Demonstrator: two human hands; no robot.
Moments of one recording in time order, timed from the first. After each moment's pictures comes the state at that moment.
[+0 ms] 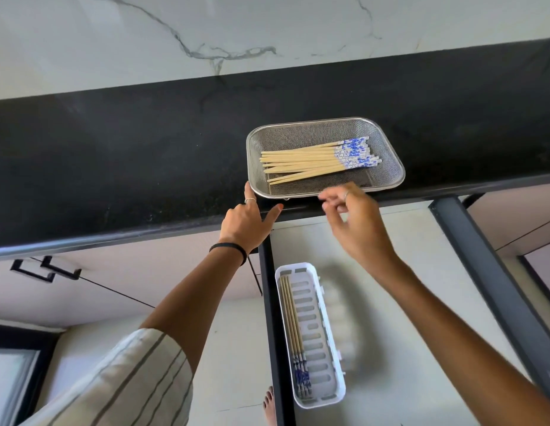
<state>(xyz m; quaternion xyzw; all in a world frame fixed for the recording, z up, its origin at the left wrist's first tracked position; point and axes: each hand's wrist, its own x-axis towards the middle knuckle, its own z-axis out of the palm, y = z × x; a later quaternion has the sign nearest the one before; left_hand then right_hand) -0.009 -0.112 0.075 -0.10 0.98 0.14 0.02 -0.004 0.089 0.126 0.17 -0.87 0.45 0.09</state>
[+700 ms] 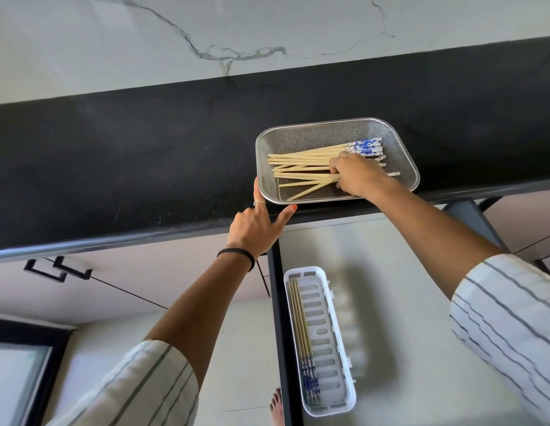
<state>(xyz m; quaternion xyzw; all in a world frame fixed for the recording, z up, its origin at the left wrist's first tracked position) -0.009 -0.112 0.075 -0.10 0.99 0.11 0.00 -0.136 0.078 0.117 0.21 -0.97 0.04 -0.07</state>
